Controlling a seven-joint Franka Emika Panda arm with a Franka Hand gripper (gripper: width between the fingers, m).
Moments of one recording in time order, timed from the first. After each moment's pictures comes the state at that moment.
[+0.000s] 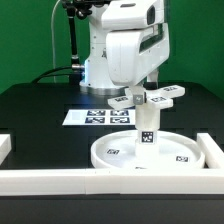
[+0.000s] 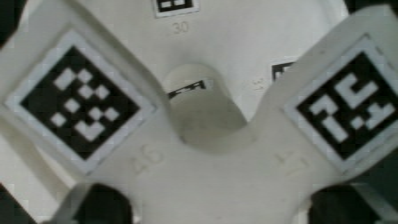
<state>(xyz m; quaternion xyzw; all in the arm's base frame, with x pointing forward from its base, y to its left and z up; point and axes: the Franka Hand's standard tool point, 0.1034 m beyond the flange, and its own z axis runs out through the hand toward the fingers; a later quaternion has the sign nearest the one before) 0.559 0.032 0.109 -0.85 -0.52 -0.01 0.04</state>
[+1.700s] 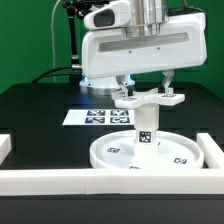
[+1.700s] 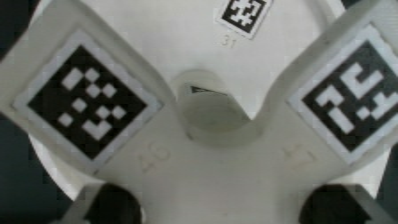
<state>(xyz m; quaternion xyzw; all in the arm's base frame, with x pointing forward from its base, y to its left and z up) 0.560 0.033 0.108 -1.00 0.03 -0.01 0.05</state>
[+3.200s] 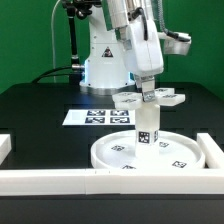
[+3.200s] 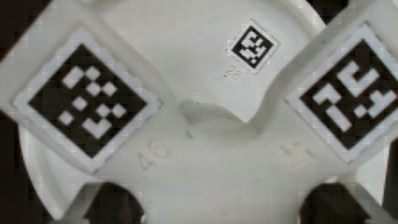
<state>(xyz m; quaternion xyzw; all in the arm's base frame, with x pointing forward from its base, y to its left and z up) 0.562 0.033 0.107 -0.69 0.71 0.02 0.12</state>
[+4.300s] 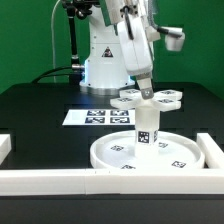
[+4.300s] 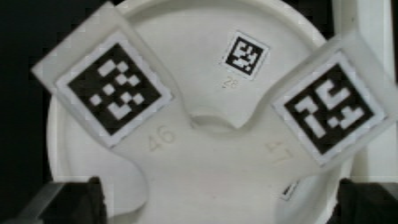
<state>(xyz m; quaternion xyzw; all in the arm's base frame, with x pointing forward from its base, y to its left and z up) 0.565 0.037 0.124 -0.65 0.75 0.06 0.12</state>
